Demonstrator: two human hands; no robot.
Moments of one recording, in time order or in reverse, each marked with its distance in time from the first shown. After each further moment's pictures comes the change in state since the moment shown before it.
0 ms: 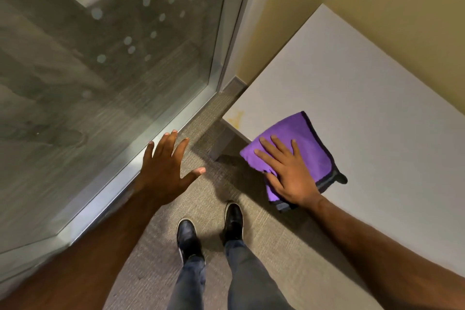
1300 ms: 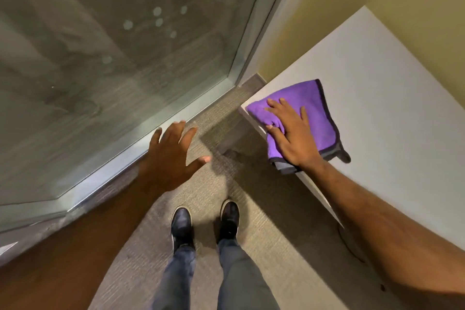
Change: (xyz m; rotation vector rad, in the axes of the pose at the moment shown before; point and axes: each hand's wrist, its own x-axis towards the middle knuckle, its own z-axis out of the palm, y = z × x) left_hand -0.011 -0.005 0.022 -0.027 0.043 -0.083; right_hand 0.088 0.009 -0.013 0.252 0.062 0.024
